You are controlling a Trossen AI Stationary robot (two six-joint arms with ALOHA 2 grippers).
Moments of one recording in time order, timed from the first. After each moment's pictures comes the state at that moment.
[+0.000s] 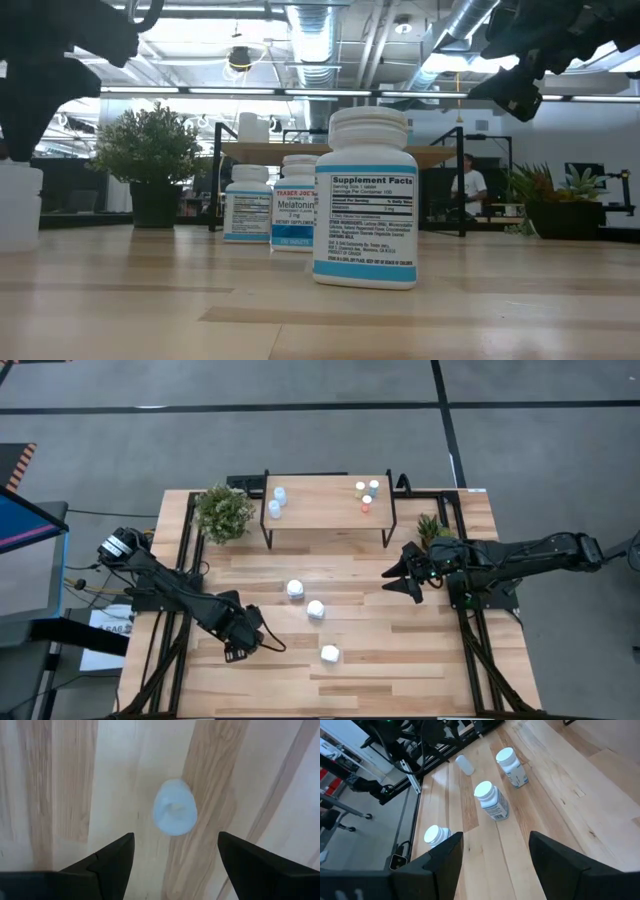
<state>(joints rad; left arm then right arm) -0.57 1.52 1.03 -1.09 -0.03 -0.81 0.01 0.75 0.49 -0.15 -0.13 0.58</state>
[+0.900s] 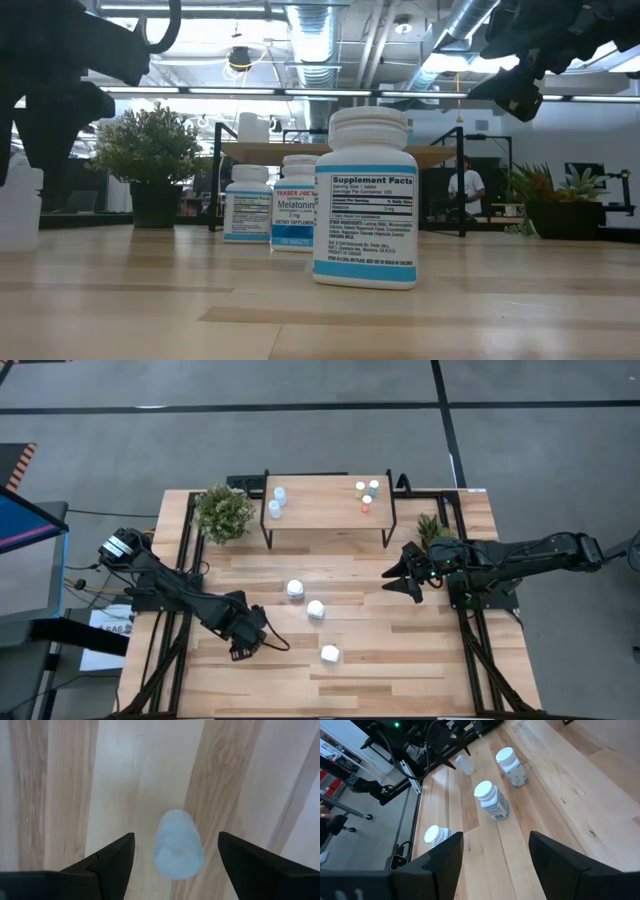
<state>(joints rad) -0.55 1.52 0.95 -0.93 -0.09 -0.77 0.01 0.75 0.49 -0.15 -0.13 0.58</state>
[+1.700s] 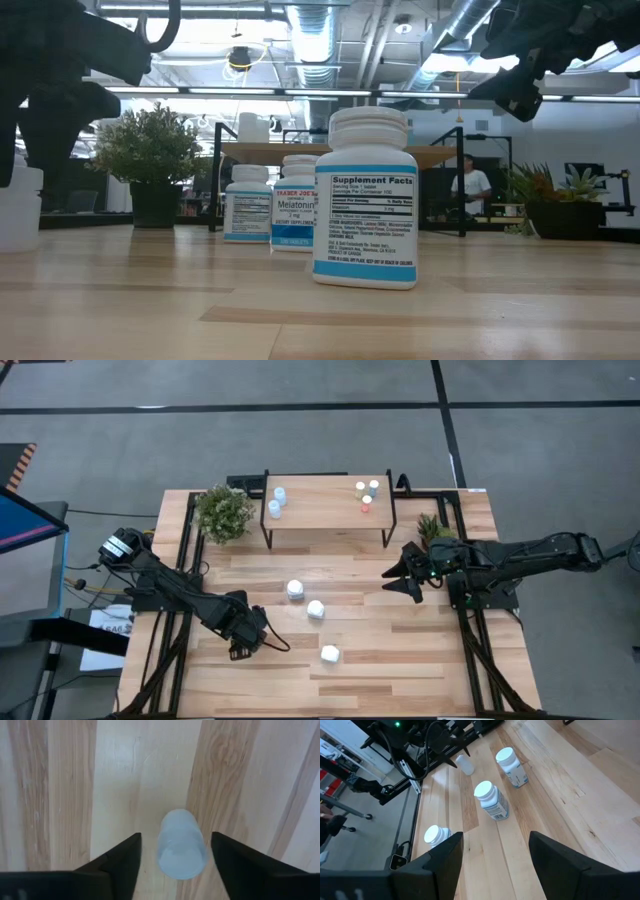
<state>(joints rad) -0.55 1.52 0.95 -0.93 -0.09 -0.72 0.01 0.75 0.49 -0.15 -0.13 0.58</state>
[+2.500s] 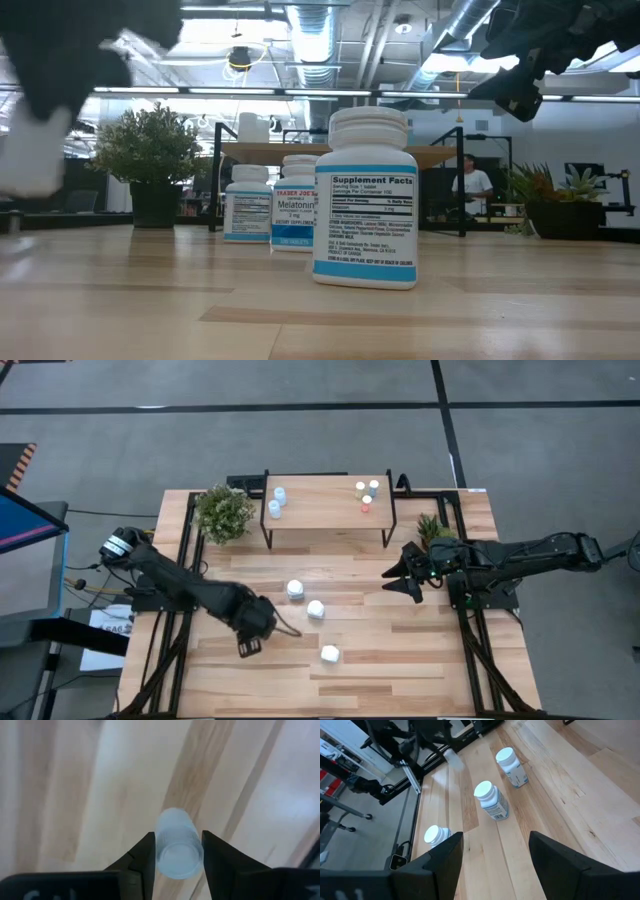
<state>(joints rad) -0.43 1.52 1.15 -1.08 0.04 -0.78 0.01 0.75 0.49 -0.15 -0.13 0.58</state>
